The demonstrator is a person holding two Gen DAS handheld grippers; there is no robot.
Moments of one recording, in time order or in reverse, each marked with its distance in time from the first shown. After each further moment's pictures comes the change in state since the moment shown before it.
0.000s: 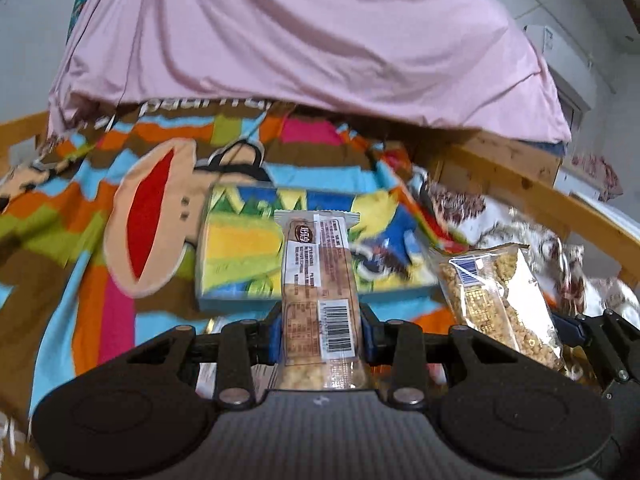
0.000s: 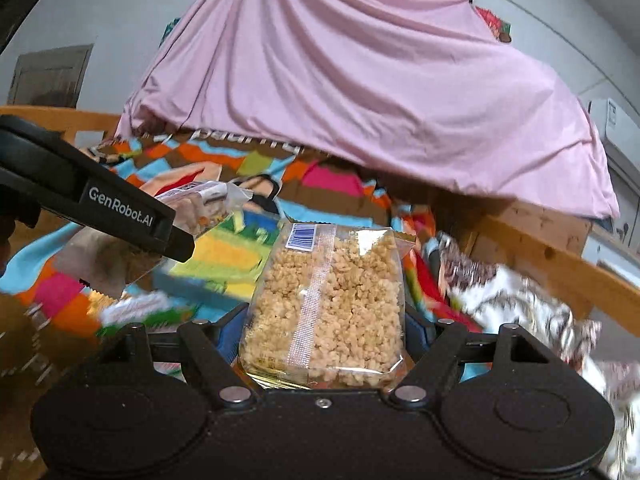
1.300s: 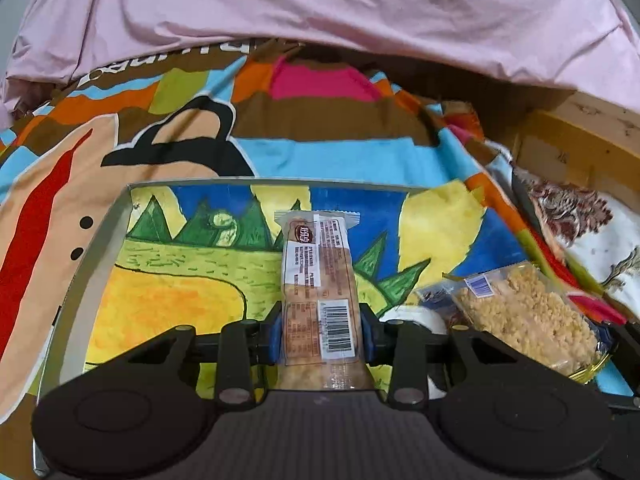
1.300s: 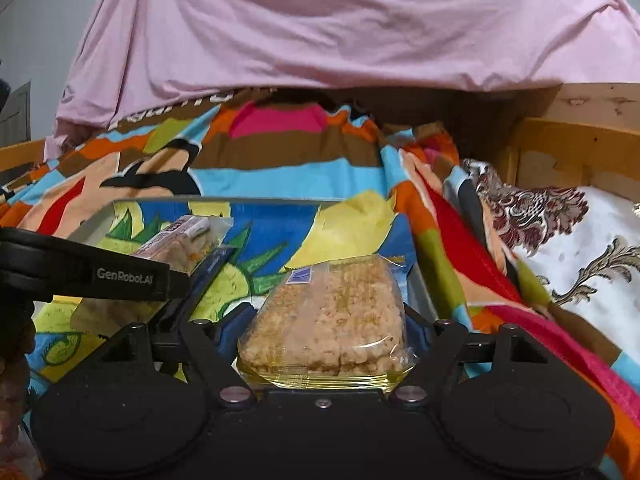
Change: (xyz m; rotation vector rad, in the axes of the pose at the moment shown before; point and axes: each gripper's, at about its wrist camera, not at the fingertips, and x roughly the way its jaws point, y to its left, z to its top) left arm 0.256 -0.019 0.043 0.007 0.105 0.134; right arm 0.259 -0.085 -0.028 0.245 0.129 0.104
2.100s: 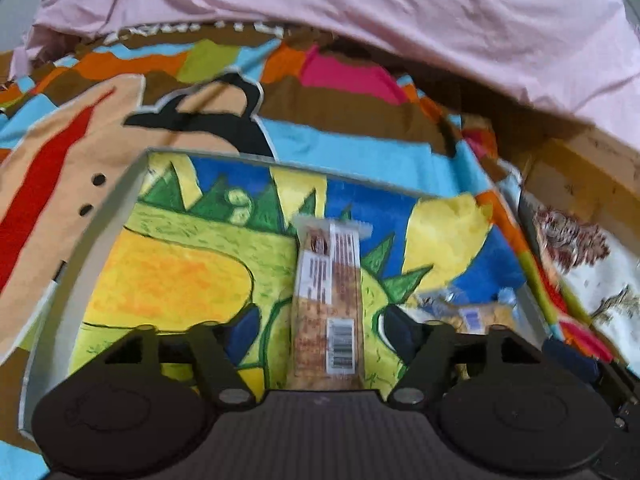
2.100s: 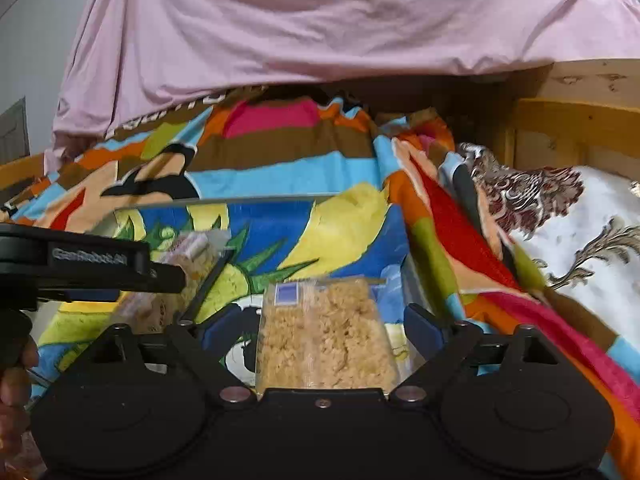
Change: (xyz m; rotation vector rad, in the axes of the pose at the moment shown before) left arm -0.011 0.019 0.000 -0.158 0.005 -0.032; right arm -0.010 -0.012 0.007 0.071 0.016 0.020
